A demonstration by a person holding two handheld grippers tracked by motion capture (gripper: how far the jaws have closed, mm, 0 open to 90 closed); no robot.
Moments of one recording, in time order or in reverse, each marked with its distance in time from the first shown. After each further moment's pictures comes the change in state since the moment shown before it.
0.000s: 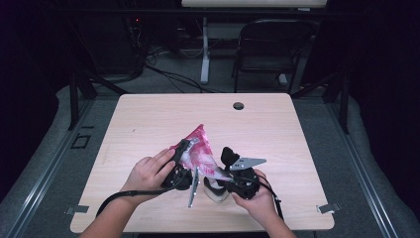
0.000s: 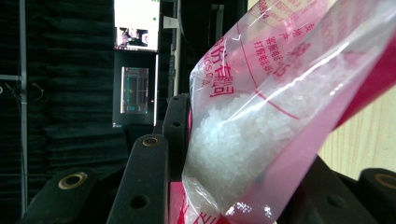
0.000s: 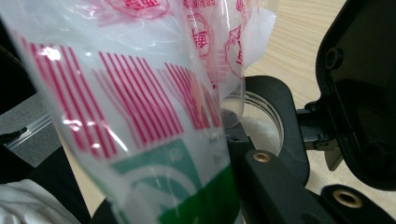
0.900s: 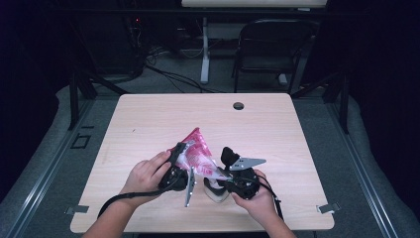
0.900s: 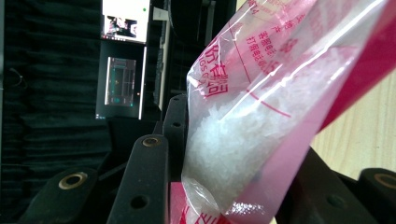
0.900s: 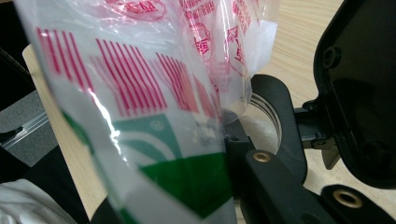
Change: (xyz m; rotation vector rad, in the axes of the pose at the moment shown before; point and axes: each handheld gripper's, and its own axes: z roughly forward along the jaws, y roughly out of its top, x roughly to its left) left arm -0.013 -0.012 0.003 0.017 -0.041 -0.064; right arm 0.000 0.000 0.000 0.002 -0.011 -0.004
